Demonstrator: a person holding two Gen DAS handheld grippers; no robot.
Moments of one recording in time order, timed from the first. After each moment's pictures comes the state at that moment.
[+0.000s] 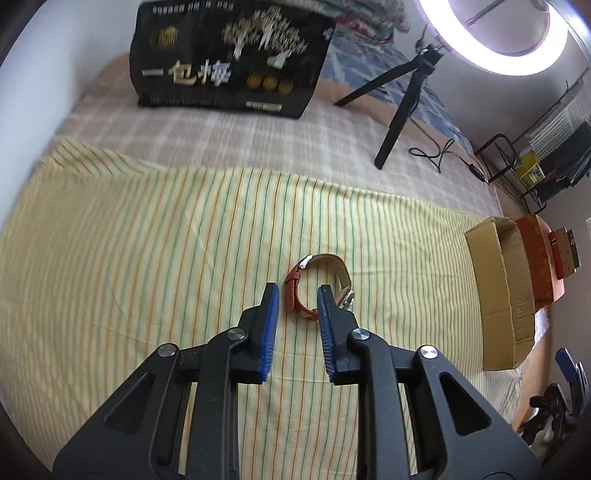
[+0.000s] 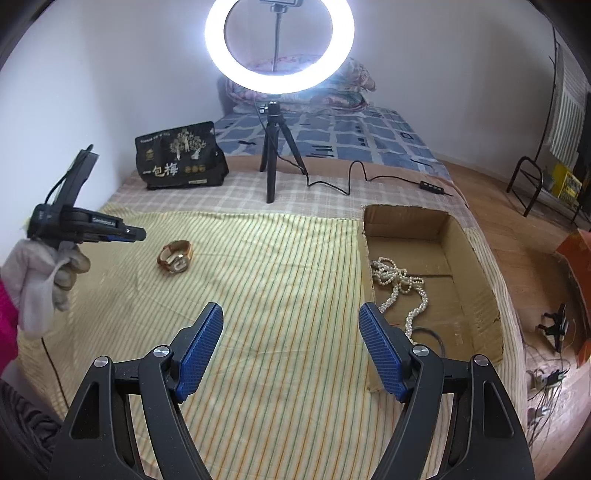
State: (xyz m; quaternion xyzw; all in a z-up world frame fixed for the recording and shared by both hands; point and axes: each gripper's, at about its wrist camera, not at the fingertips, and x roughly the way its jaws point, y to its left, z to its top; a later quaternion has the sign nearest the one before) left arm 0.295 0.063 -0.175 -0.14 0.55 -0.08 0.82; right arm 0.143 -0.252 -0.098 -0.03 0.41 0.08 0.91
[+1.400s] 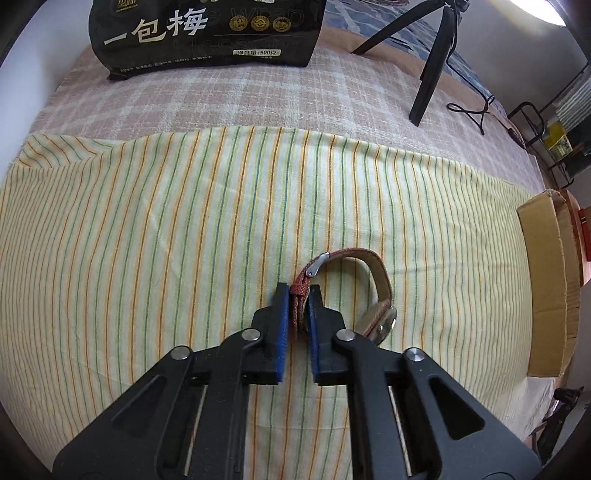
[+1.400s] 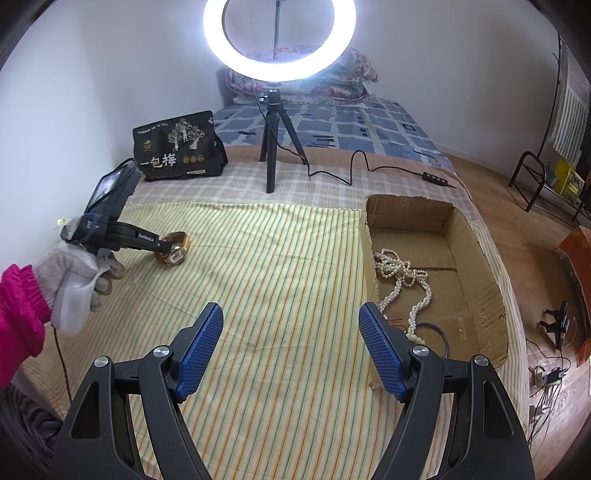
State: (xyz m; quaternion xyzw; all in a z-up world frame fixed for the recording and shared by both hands) left arm 0.324 0.031 -0.235 -0.08 0.59 -0.05 0.80; right arm 0.148 -0.254 -0.104 -0.03 0.43 0.08 0.90
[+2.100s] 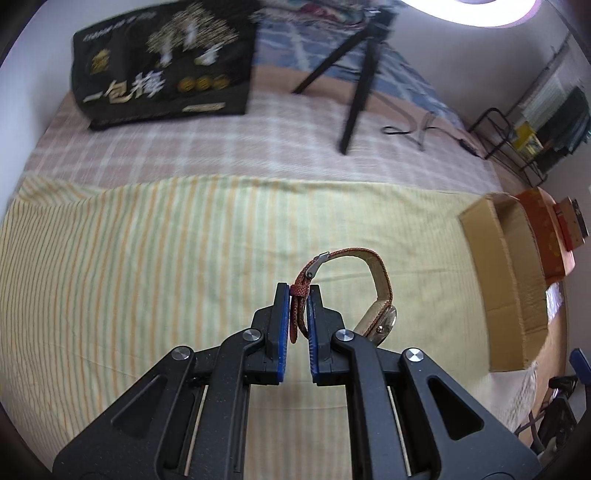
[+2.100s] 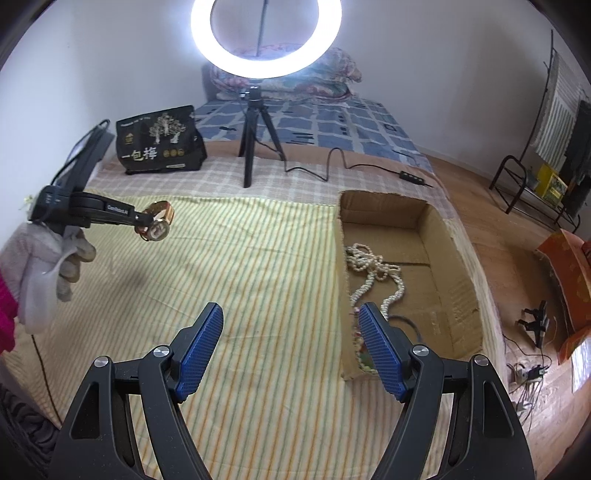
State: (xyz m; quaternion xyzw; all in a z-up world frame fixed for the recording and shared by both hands) left arm 0.302 -0.009 -0.177 -0.08 0.54 -0.11 0.83; right arm 0.140 -0.266 -0.104 -0.05 0.43 0.04 0.90
